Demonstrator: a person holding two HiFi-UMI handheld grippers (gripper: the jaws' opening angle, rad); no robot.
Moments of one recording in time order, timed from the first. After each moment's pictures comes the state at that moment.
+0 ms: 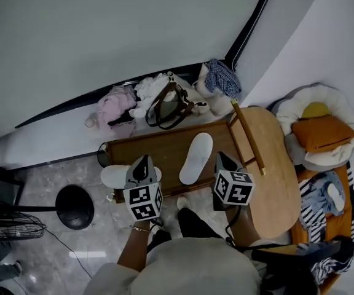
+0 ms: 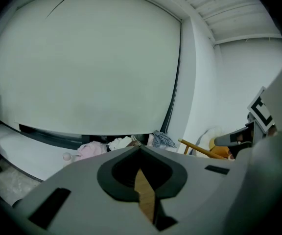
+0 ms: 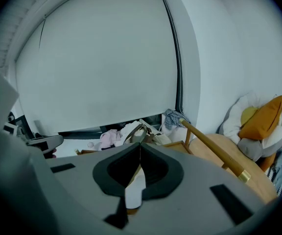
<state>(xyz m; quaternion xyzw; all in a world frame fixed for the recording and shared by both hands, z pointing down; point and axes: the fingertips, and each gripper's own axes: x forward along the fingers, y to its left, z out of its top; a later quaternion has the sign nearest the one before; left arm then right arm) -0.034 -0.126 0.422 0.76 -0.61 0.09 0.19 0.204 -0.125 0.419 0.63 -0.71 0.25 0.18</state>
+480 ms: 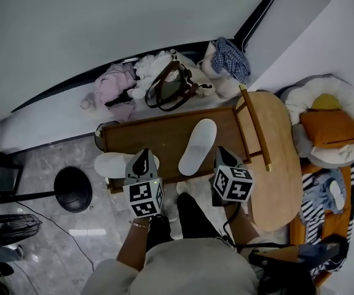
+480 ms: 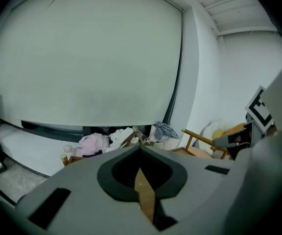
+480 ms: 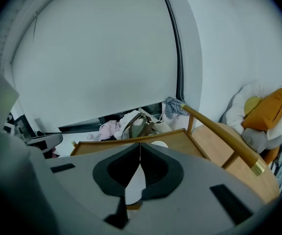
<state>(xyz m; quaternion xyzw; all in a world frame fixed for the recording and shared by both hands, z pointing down) -0.022 -0.130 0.462 0.75 -0.61 0.12 0.21 0.211 -0.132 0.473 0.61 -0.70 0.30 0.21</state>
